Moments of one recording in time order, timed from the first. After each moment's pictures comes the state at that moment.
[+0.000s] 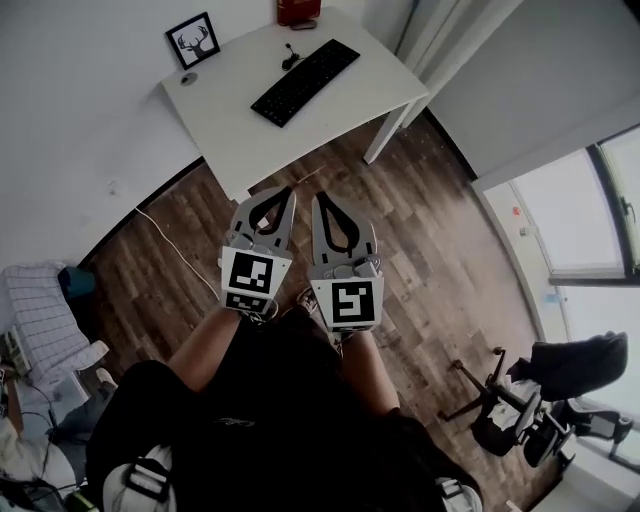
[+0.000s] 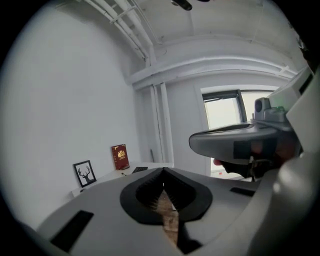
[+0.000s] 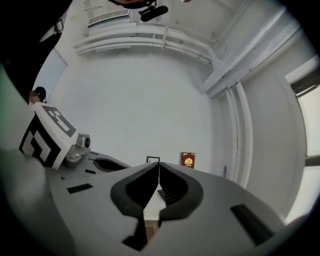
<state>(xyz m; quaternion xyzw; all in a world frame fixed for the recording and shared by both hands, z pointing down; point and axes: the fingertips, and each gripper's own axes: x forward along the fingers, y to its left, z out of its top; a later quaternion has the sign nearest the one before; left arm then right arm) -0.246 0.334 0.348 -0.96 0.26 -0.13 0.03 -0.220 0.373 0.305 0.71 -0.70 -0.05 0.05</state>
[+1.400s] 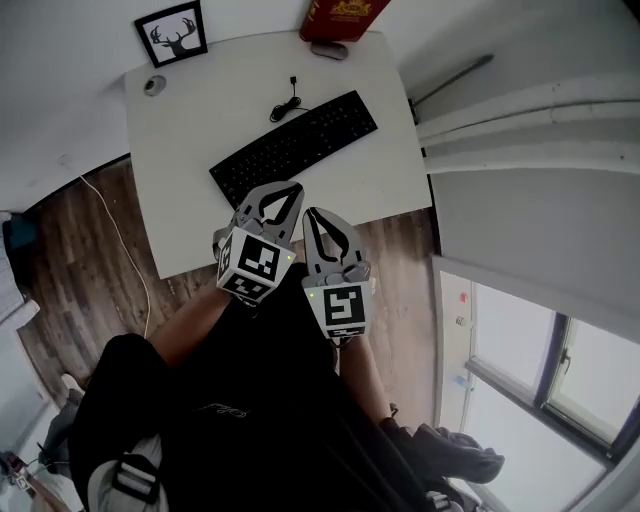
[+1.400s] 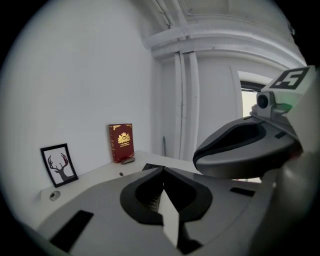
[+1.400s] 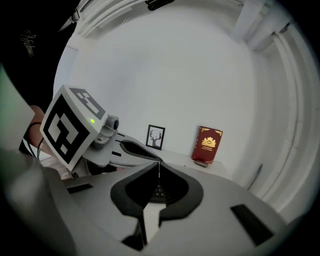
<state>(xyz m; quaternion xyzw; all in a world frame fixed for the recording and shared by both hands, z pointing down) -0.033 0.016 0.427 -0.93 0.30 -0.19 -0.06 -0.033 0.058 0.402 0.53 -0.81 0.03 0.23</state>
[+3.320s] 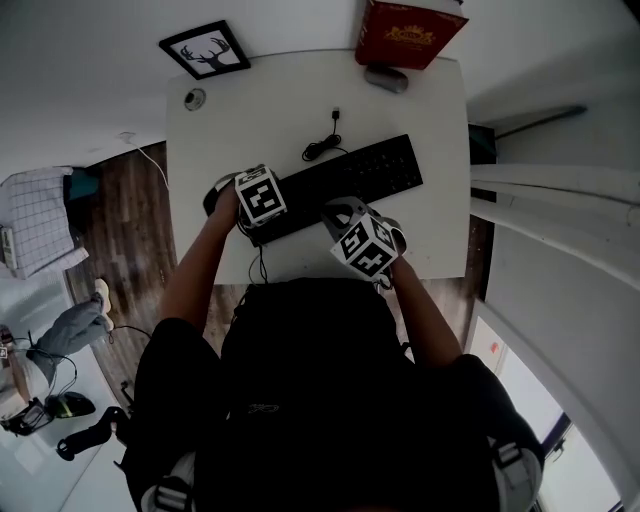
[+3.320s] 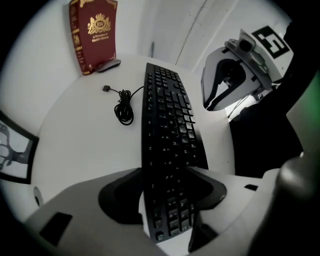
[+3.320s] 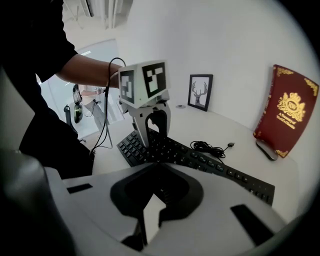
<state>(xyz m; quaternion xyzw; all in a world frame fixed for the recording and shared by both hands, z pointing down) -0.077 -0.090 0.634 -0.76 0.08 -0.61 -0.21 0.001 -0.066 0.578 0.12 -0.90 0.12 0.40</state>
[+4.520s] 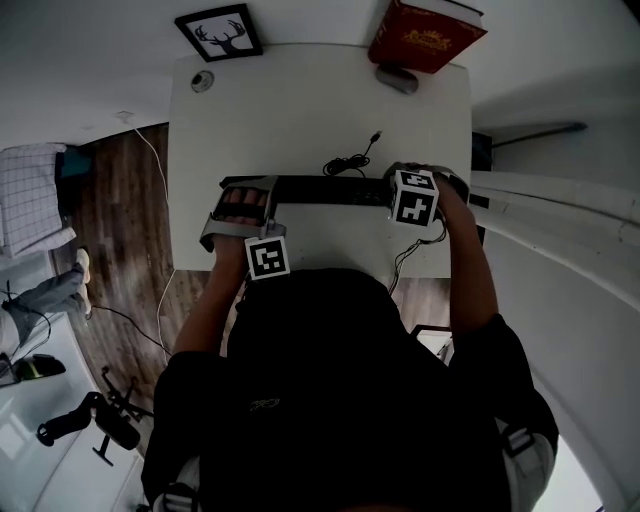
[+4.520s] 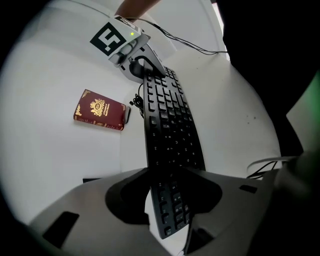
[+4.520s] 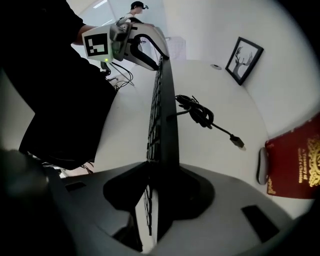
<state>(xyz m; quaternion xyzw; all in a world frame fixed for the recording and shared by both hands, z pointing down) -0.082 -0.074 0.567 -0.68 0.22 -0.67 0.21 0.114 -0.103 0.596 -0.13 -0.76 -0.01 0.64</state>
